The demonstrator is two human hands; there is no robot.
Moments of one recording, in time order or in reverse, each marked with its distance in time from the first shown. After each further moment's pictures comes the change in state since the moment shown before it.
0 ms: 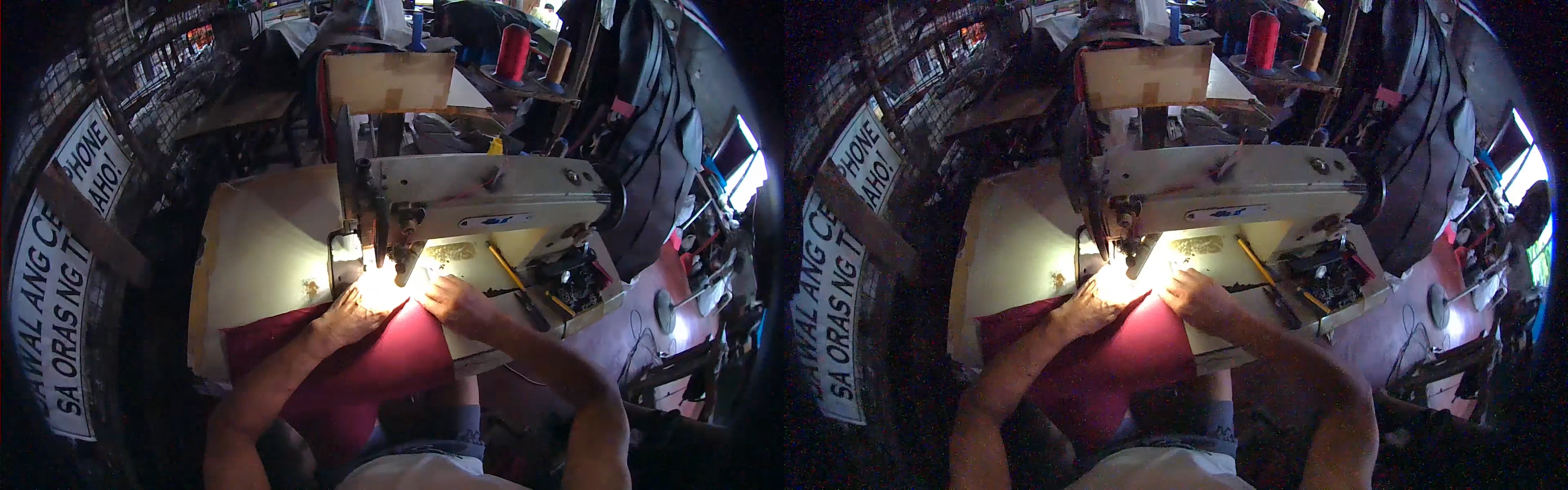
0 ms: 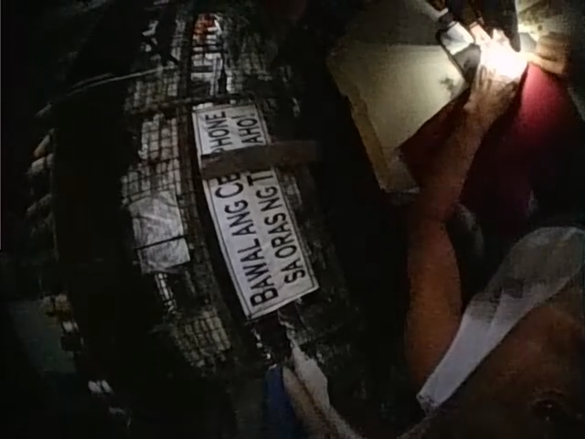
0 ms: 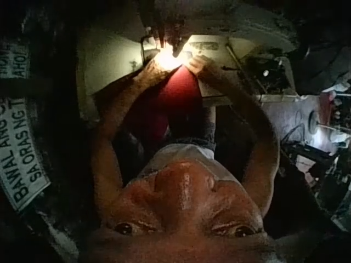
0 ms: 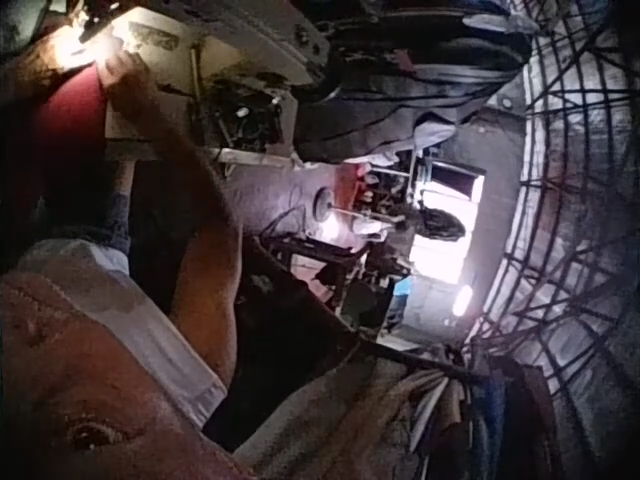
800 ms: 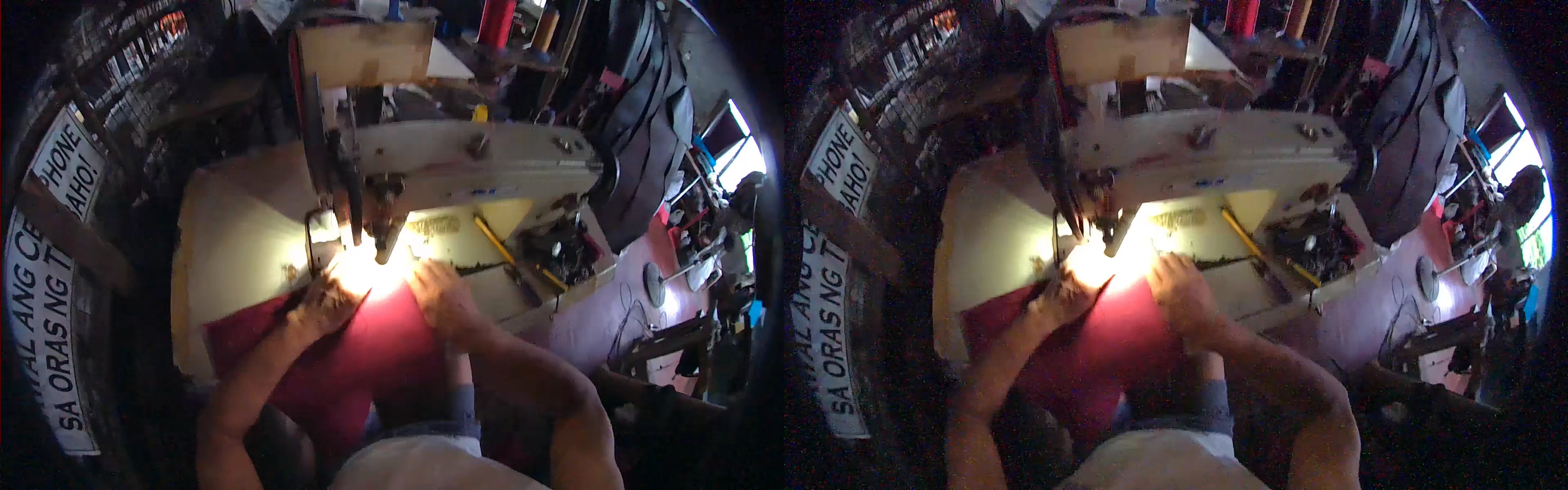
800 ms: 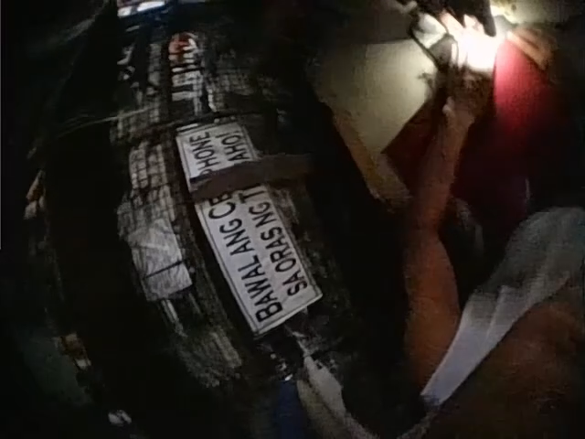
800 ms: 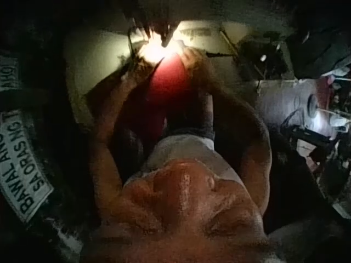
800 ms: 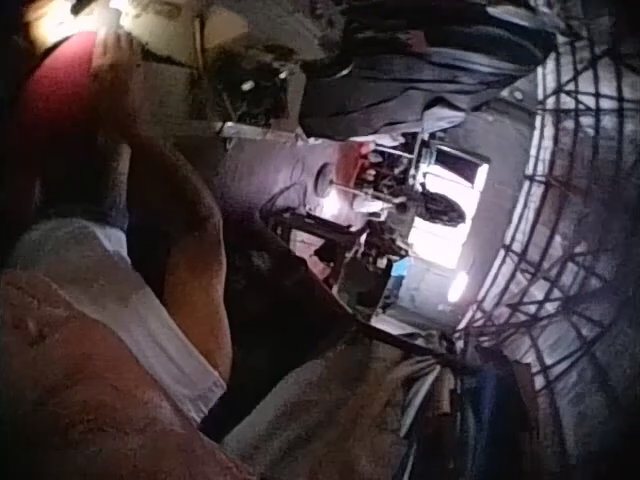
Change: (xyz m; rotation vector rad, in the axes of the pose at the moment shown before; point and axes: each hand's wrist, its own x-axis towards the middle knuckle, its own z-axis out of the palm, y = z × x) left_hand -0.006 -0.004 0.005 -0.104 0.302 0.033; right_hand -0.001 -0.041 0.002 -0.090 -0.110 0.380
